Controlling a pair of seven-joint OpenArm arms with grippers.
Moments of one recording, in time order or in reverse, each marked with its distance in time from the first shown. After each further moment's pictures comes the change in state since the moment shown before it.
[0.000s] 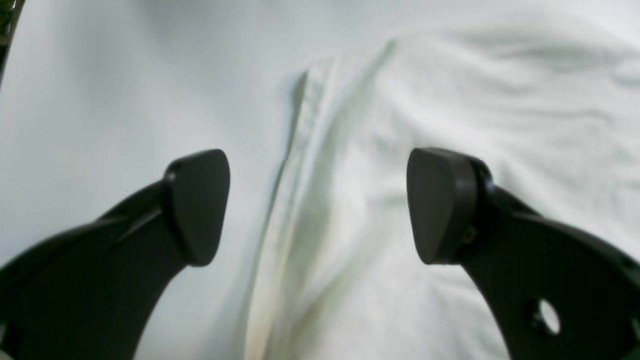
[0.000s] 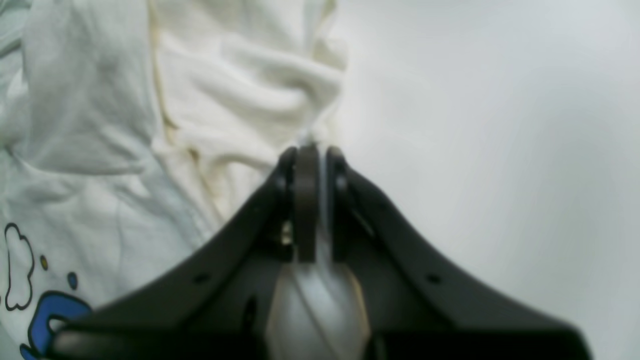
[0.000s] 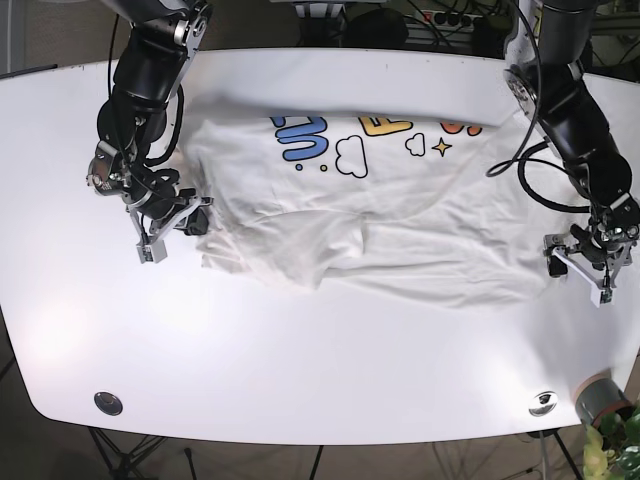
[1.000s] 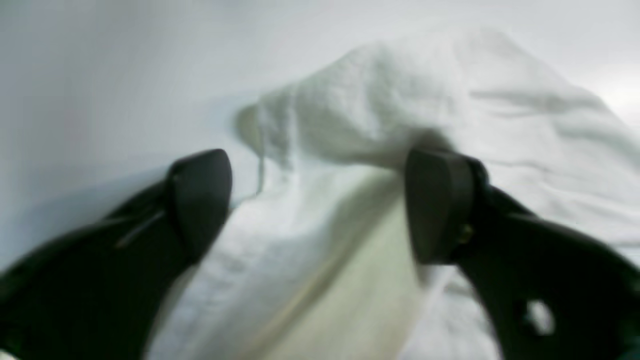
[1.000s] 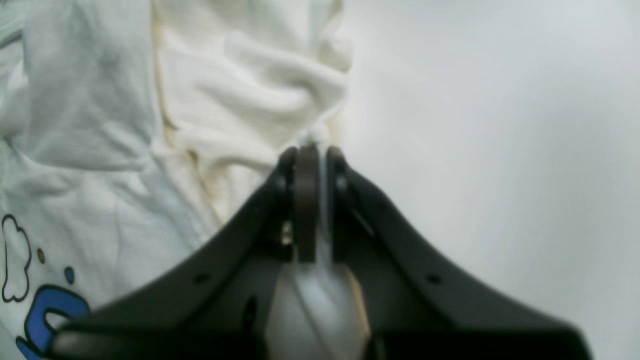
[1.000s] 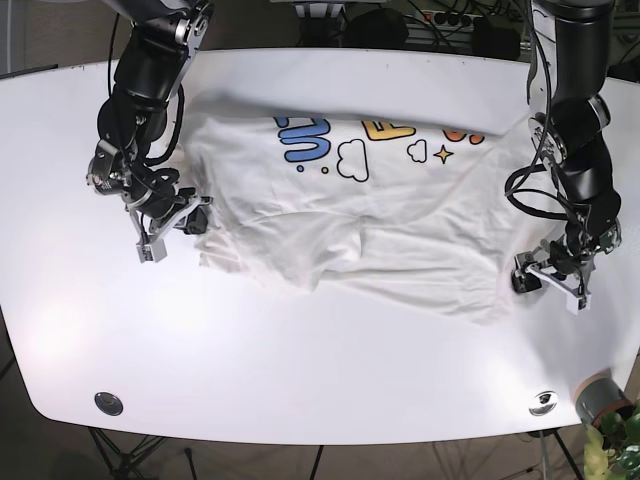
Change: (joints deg) left arm -12.1 -3.2 3.8 -35.5 -1.0 -1.6 -19.1; right arm -0.3 -0.3 0.3 1.0 -0.2 0.2 -0.3
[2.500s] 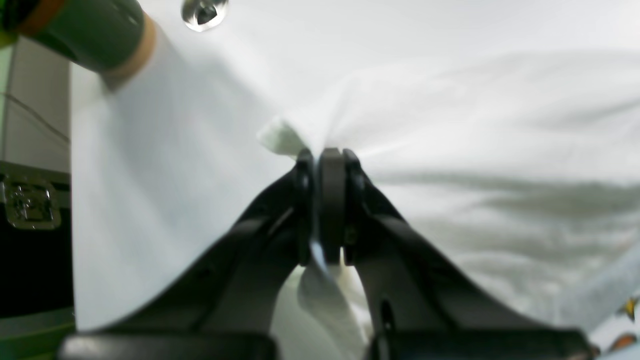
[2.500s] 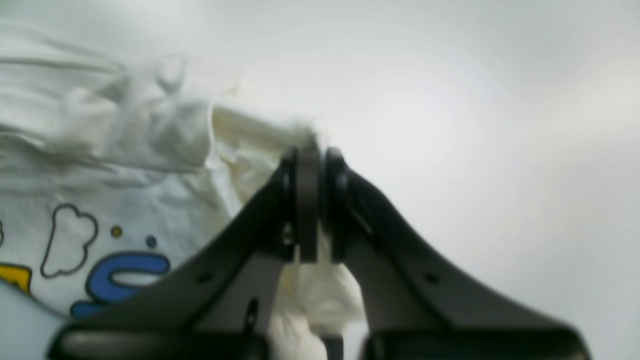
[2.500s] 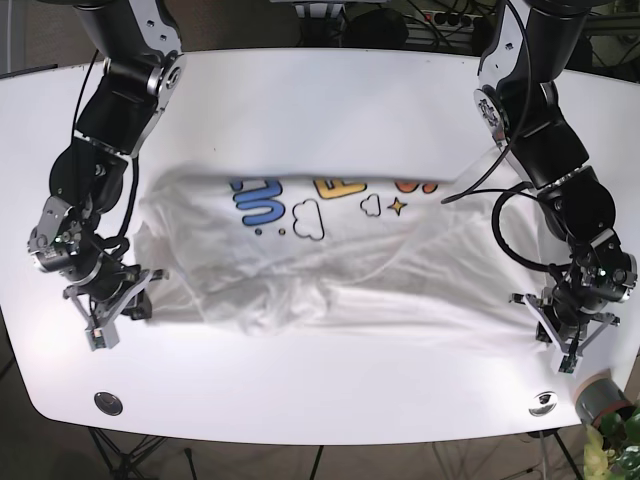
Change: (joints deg) left arm 5.2 12.0 2.3 57.6 1.3 -10.3 32.8; right arm 15.0 6.9 -0.7 12.9 -0.4 0.4 -13.0
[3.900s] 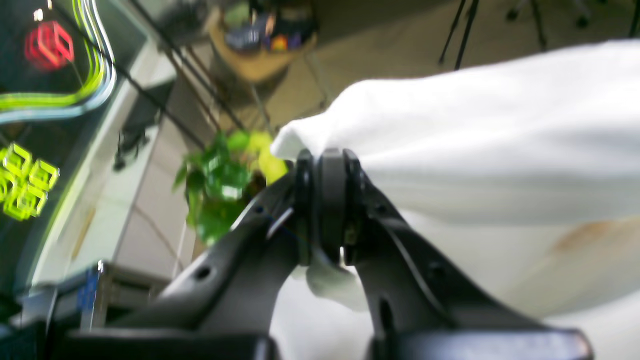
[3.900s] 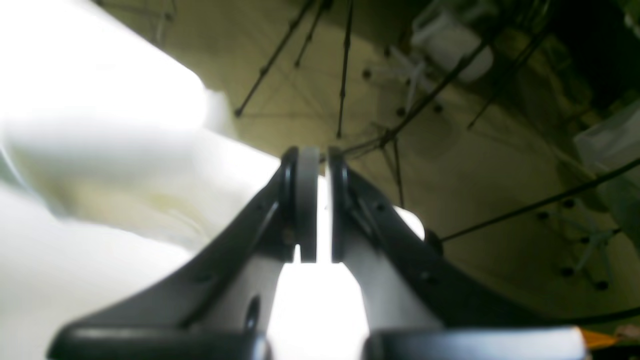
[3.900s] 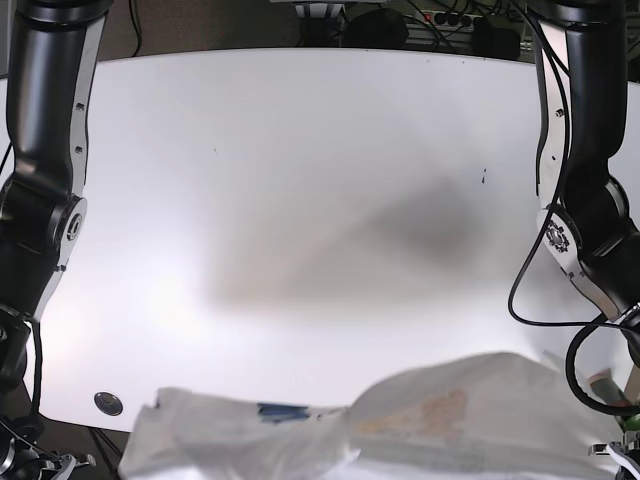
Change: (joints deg) left arm -32.6 -7.4 3.9 -10.4 0.0 -0.2 1.4; right arm 40.6 13.6 -18.8 -14.7 -0.1 0.0 -2.4
